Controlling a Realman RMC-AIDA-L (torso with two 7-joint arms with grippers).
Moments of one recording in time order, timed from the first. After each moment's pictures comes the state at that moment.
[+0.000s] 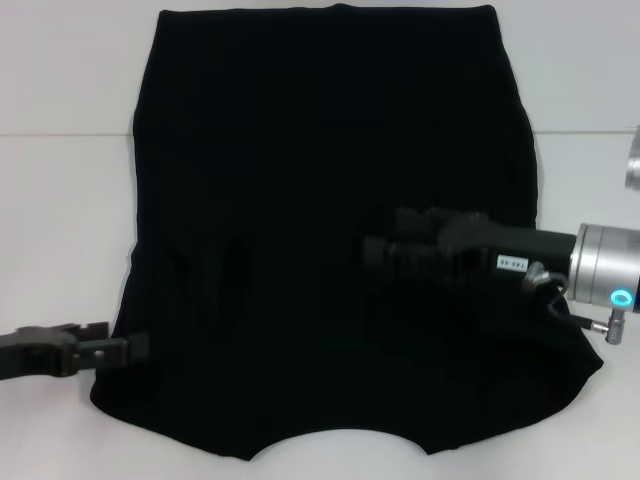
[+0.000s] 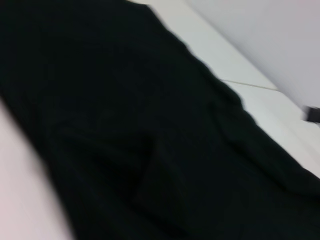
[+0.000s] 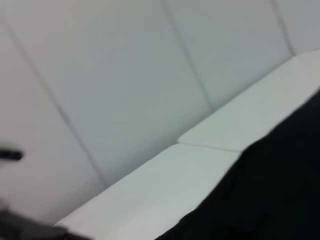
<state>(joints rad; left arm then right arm) -0.43 -2.10 0.32 0.89 2.37 1.65 -1.82 0.64 2.09 -0.89 -0.49 -1.74 -1.32 1.50</state>
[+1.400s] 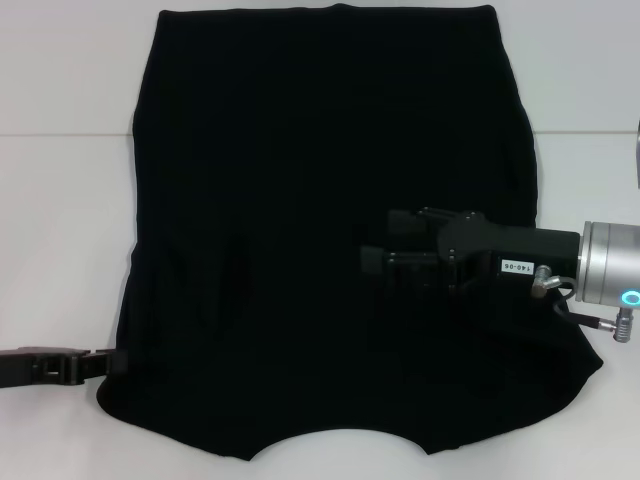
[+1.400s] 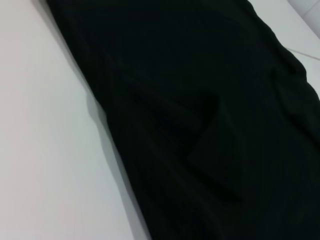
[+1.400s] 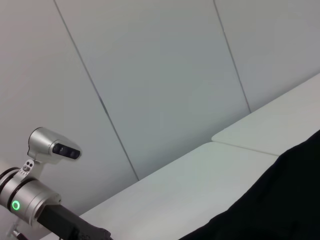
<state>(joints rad) -0.45 -2.11 0.38 0.88 2.48 1.54 -1.96 0.64 2.07 -0.91 -0.52 -1.73 -1.40 1.50</state>
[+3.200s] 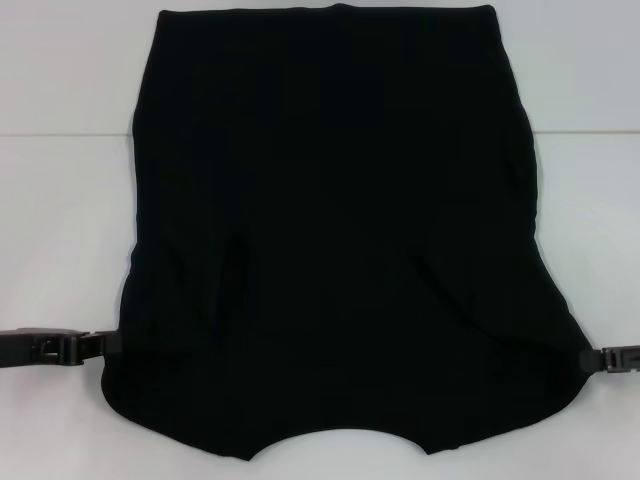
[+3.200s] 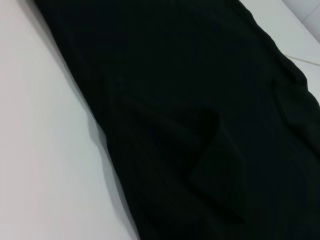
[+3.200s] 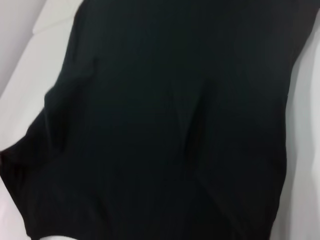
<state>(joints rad) -0.48 -2.09 0.38 0.88 2.48 1.54 -1.97 0.51 1.85 -0.74 -0.56 -2.22 -1.52 2.13</state>
